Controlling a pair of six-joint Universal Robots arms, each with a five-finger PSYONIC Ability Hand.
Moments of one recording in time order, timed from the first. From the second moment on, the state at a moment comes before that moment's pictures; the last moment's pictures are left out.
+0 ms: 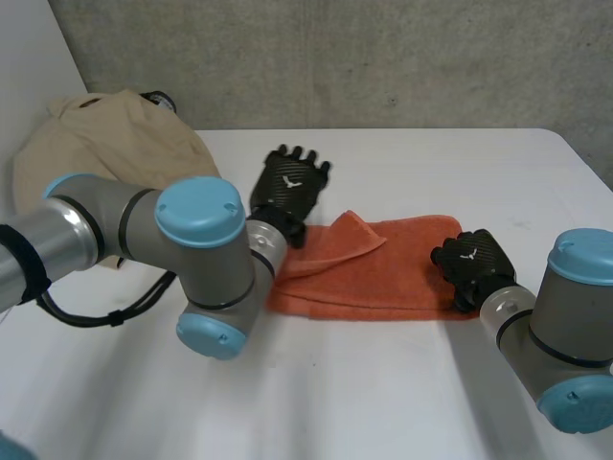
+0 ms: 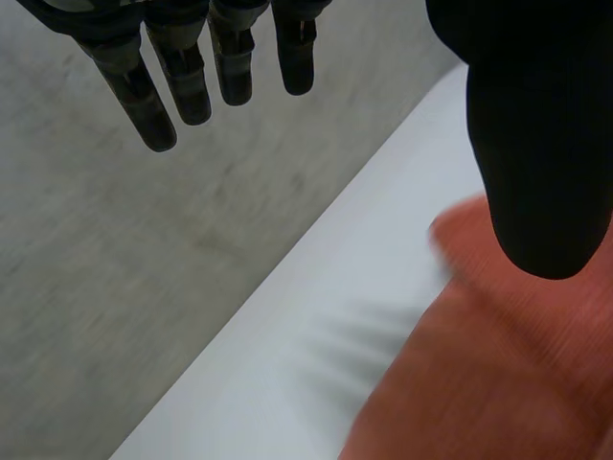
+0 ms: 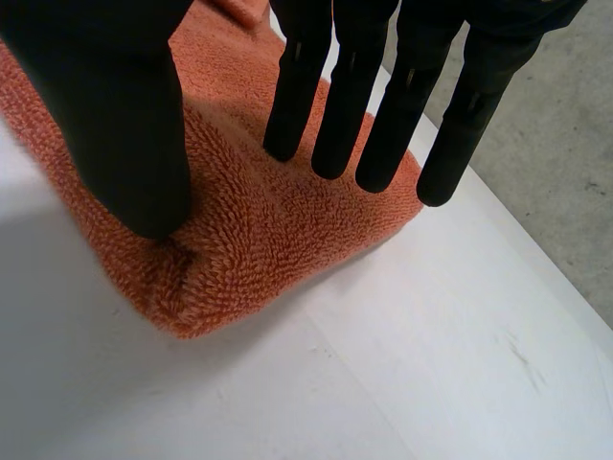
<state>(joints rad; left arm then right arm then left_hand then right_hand) 4.01 -2.33 -1.10 3.41 -1.62 3.58 1.88 -1.07 1.75 -0.35 1.47 2.56 0.22 0.23 0.22 0.22 0.05 0.75 0.74 0.75 0.74 0.56</state>
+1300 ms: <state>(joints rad) 4.12 -2.01 -1.45 3.41 -1.71 3.52 2.26 -1.02 1.54 -0.32 1.25 2.07 0.22 0.22 0.22 0.22 0.05 0.37 0.38 0.39 0.39 0.20</state>
